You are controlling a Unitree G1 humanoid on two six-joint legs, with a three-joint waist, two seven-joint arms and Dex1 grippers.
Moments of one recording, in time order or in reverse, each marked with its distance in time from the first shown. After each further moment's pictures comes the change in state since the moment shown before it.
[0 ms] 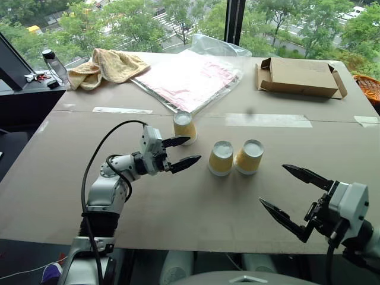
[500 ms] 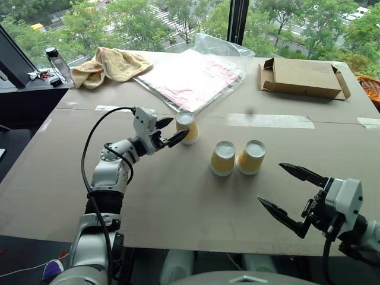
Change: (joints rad) left arm -0.235 -0.057 -0.001 0.278 0.134 -0.046 0.210; right arm -0.026 0.001 0.017 0.043 -0.003 -0.002 0.024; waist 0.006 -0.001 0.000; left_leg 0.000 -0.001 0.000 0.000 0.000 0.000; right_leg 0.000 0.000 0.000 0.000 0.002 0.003
